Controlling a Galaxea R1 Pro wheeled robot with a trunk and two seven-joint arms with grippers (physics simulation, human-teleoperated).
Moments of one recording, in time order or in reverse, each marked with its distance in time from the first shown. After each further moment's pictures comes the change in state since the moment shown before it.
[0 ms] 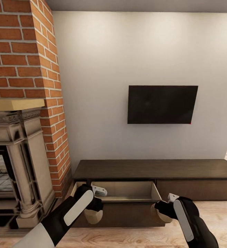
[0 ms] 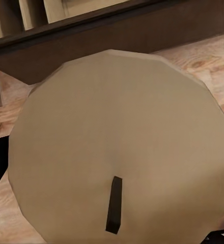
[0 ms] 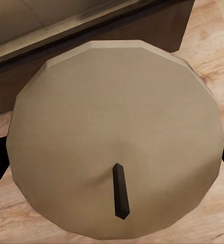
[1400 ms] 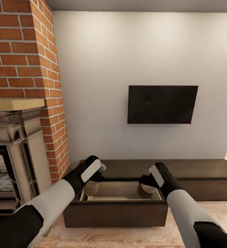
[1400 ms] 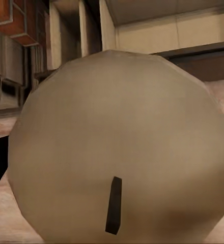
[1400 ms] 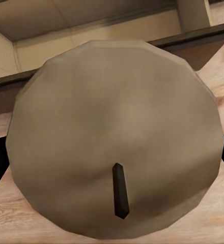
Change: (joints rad) left arm -0.384 -0.145 0.014 0.484 0.005 -0.028 0.037; right arm -0.531 0.046 0.108 0.661 0.016 -0.069 -0.025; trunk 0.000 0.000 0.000
